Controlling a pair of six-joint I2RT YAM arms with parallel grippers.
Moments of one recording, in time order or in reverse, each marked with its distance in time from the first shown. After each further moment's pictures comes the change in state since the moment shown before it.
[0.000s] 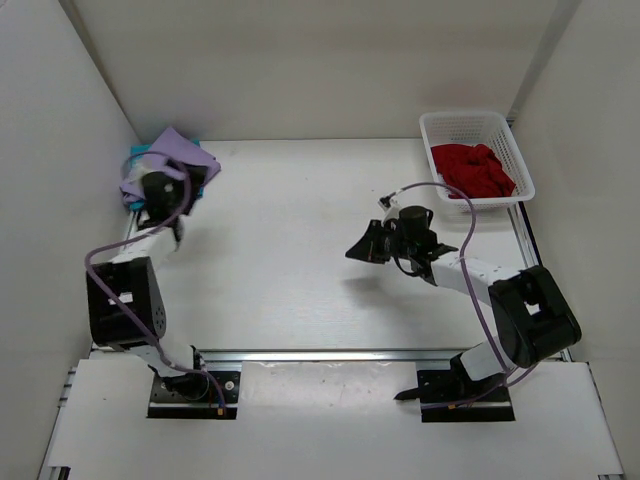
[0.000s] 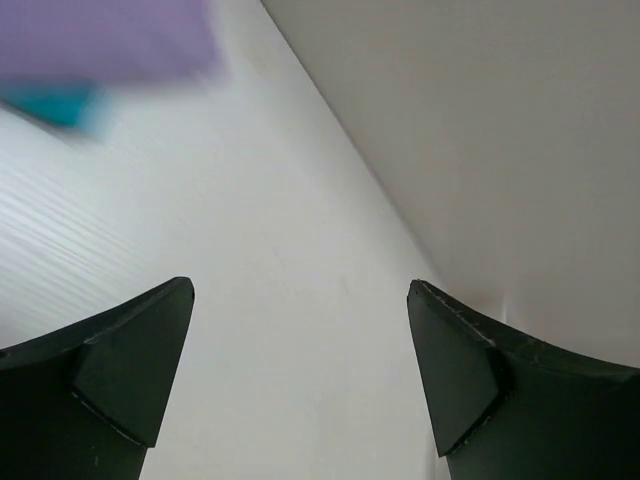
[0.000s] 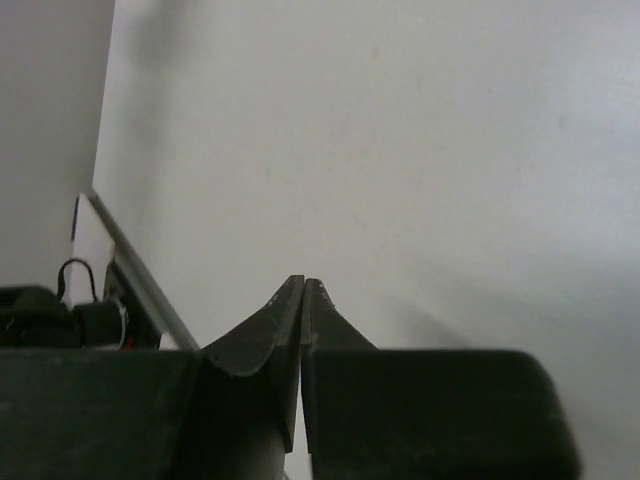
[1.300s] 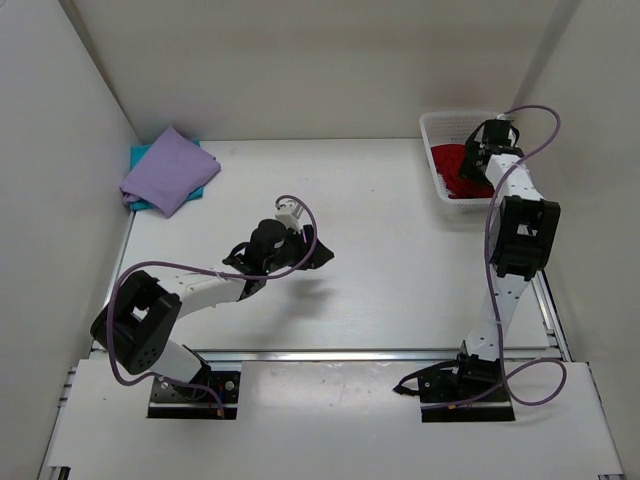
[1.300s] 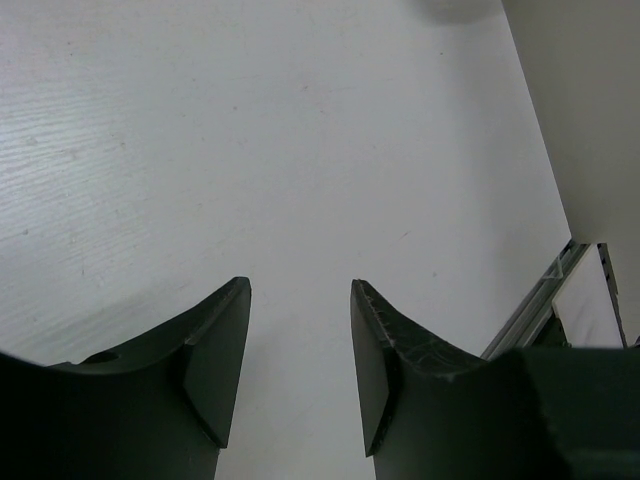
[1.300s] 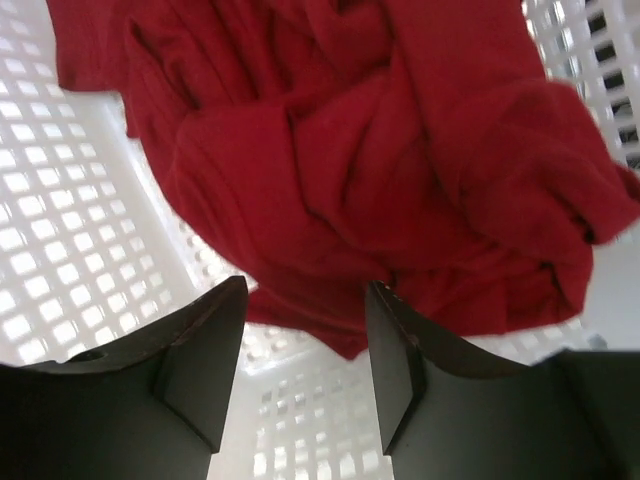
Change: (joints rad) left arm -0.952 -0.110 -0.224 0.020 0.042 0.364; right arm -0.578 0.685 1.197 -0.819 0.696 -0.434
